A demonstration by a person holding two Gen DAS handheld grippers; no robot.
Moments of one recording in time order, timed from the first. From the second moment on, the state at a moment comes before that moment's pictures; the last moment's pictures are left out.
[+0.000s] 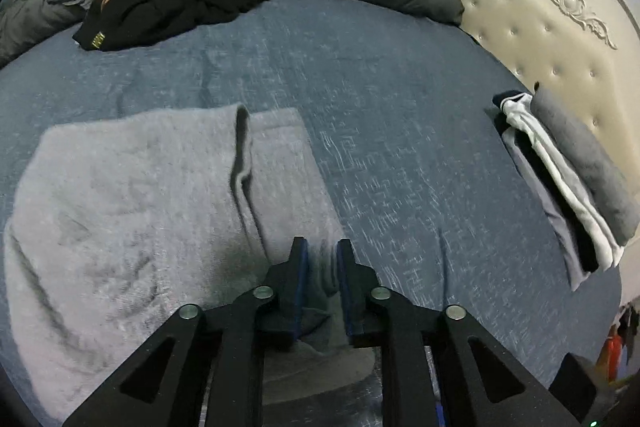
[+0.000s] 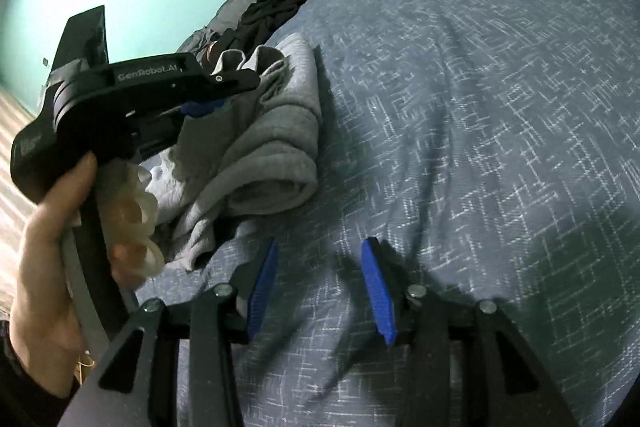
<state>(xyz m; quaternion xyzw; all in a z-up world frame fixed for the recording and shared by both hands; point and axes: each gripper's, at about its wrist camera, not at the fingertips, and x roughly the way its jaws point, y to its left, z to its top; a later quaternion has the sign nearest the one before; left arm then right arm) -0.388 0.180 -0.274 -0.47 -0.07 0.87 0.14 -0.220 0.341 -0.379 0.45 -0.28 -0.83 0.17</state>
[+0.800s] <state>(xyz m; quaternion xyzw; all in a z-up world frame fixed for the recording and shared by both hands) -0.321 -0.006 -0.272 -0.44 -0.13 0.89 0.06 -0.218 0.337 -0.371 0.41 -0.29 -0.85 0.17</state>
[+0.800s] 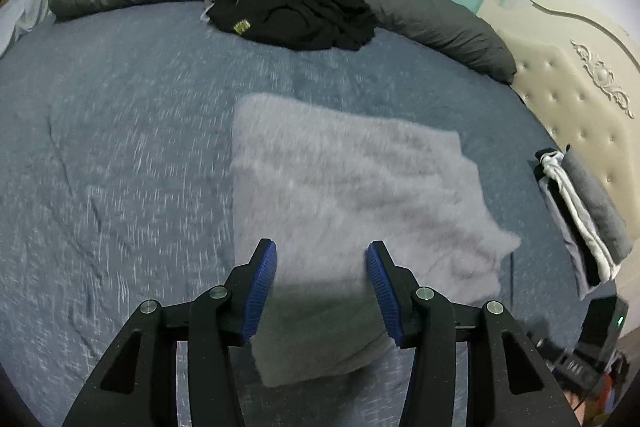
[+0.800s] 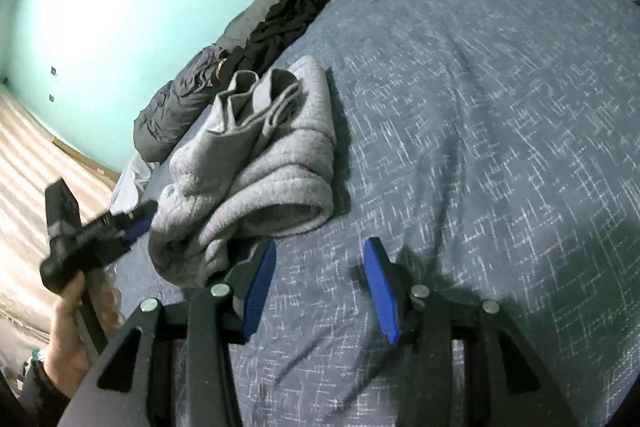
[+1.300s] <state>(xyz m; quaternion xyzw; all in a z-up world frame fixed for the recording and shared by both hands) -0.281 -0.031 -0.298 -0.40 -0.11 0.90 0.09 -0.236 0.305 -0.310 0.35 -0.28 -0.87 0.19</state>
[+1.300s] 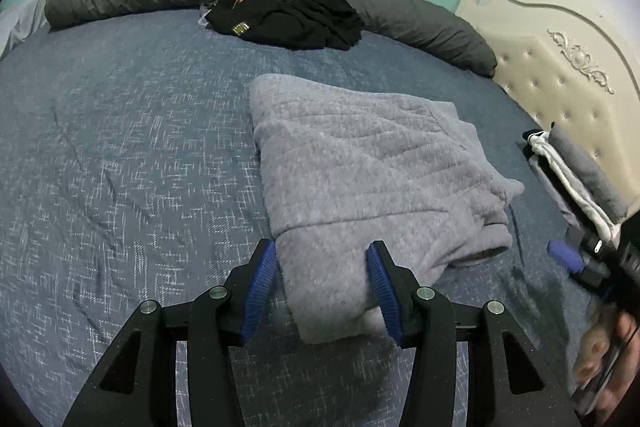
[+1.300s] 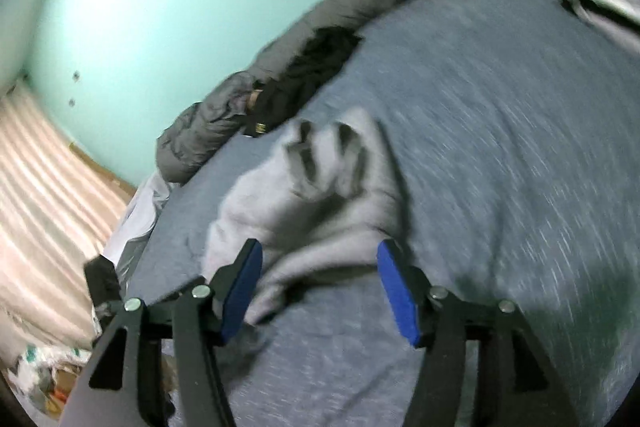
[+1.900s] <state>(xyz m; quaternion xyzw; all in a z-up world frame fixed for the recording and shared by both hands) -0.280 -0.035 -0.304 -0.41 -0.11 0.90 0.11 -0.336 0.240 -0.322 0.44 -0.19 -0.86 0.18</state>
